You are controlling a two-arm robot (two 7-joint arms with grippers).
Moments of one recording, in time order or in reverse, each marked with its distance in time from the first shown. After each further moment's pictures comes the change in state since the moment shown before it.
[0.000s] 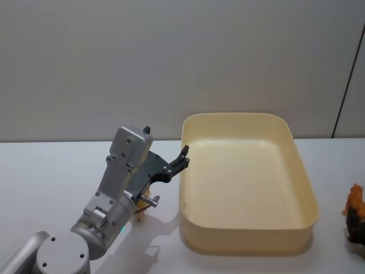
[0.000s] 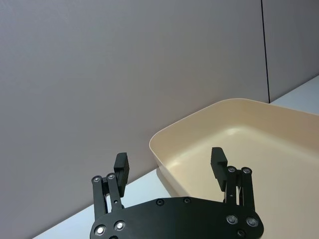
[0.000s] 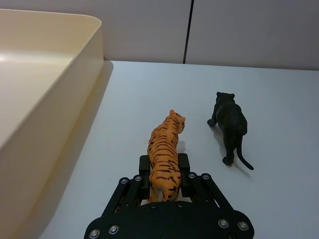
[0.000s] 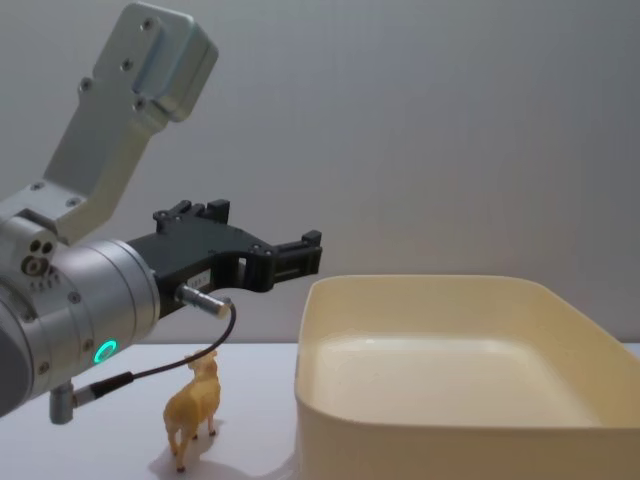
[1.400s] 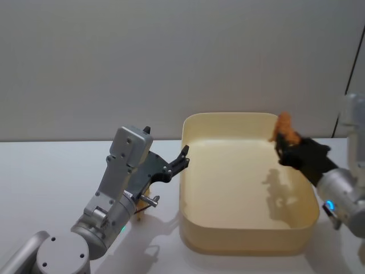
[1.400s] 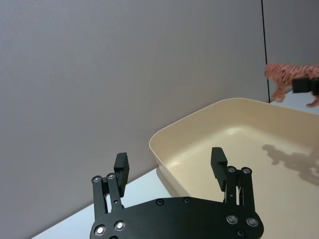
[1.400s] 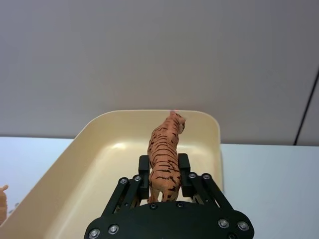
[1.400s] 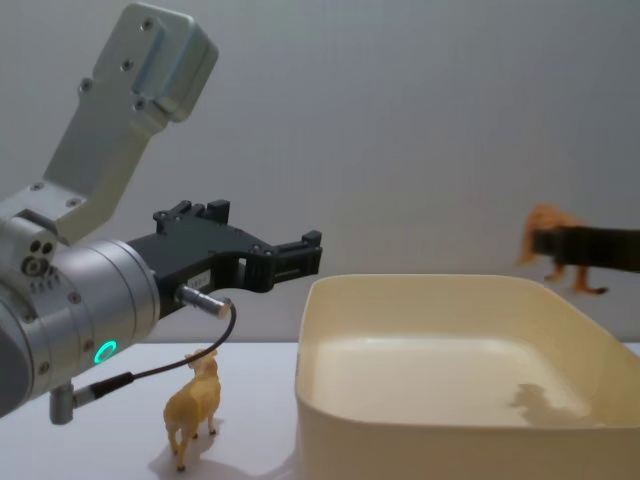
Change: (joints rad) left arm 0.000 0.000 0.000 0.000 0.000 0.000 0.000; right arm 0.306 -0.204 -0.068 -0.026 0.028 0.231 0.122
